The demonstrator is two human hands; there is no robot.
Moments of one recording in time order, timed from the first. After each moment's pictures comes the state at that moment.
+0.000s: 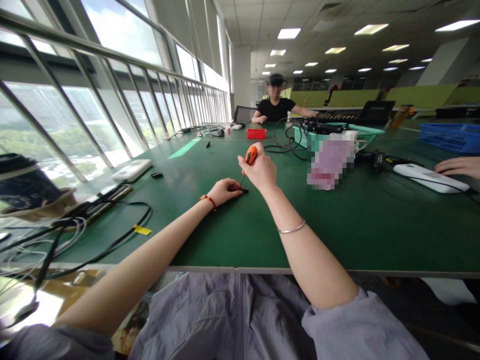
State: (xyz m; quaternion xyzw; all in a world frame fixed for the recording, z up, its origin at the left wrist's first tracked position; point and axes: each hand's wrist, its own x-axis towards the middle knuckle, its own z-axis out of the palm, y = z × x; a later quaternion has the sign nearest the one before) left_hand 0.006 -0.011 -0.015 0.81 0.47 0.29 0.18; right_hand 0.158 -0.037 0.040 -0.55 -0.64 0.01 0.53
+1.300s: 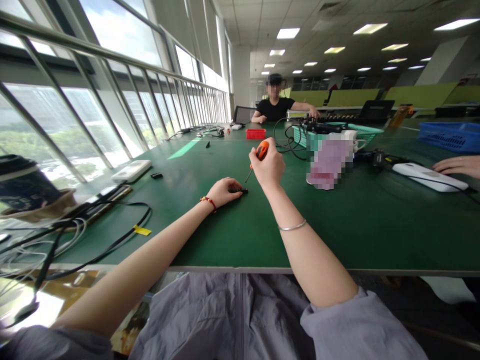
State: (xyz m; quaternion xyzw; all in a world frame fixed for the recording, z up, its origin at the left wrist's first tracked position) left_hand 0.007 -0.016 -0.014 0.83 0.47 0.27 0.10; right_hand 0.165 -0.041 0.045 -0.57 -0.56 -0.05 0.60
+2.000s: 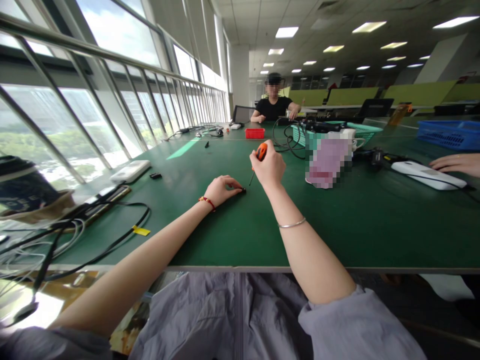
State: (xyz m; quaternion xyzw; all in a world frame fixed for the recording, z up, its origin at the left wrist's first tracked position) left_hand 0.006 -0.020 -0.008 0.84 0.45 0.28 0.07; right_hand 0.173 -0.034 0.039 -0.62 -0.57 -0.06 0.54
